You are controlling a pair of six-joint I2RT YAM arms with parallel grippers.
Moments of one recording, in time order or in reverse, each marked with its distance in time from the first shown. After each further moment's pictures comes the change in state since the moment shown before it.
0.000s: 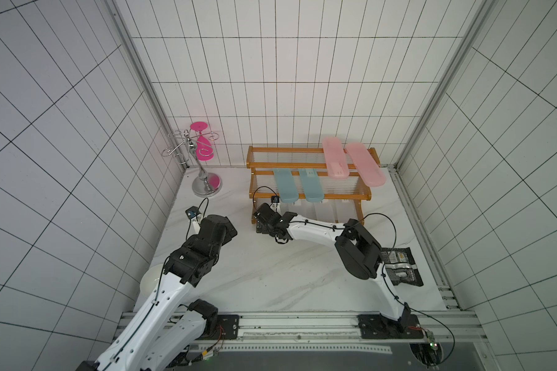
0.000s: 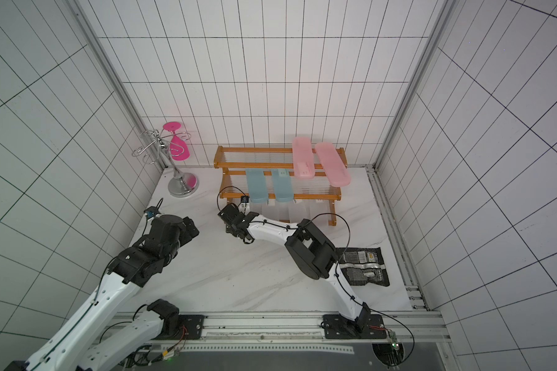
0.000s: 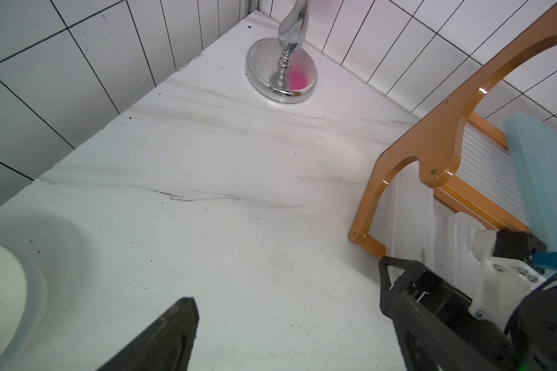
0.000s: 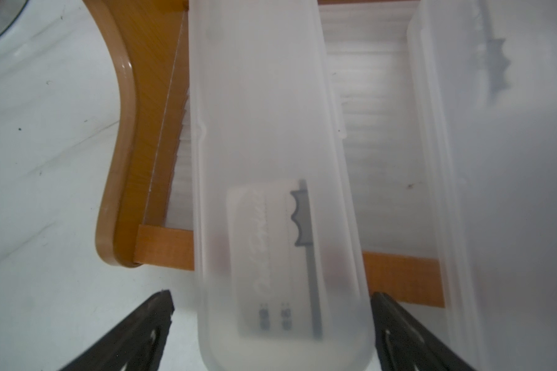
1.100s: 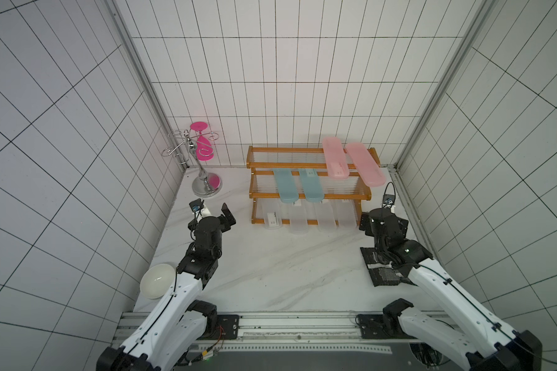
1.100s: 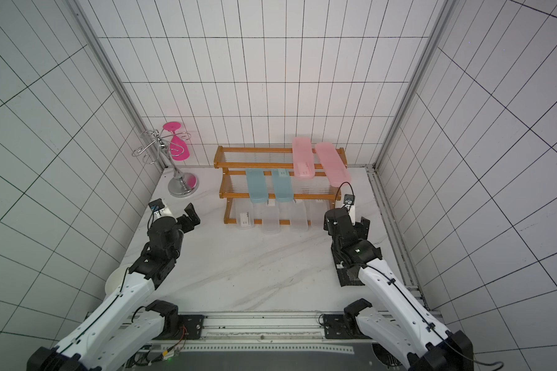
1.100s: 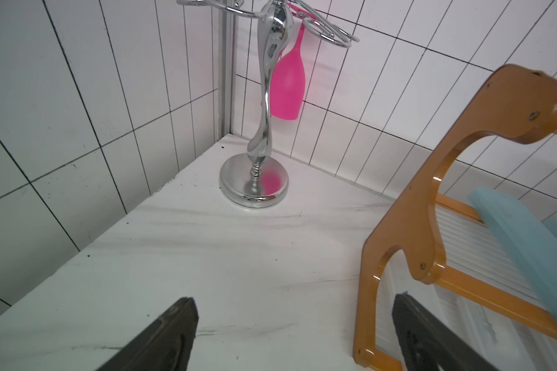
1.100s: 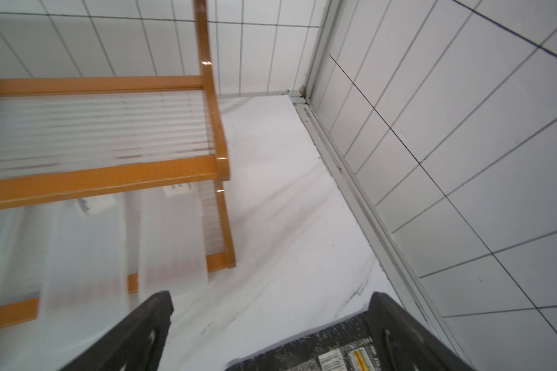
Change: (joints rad) left arm 0.181 0.080 -0.322 0.880 0.011 0.439; right arm -0.610 -1.310 -0.986 0.049 0.256 -0.551
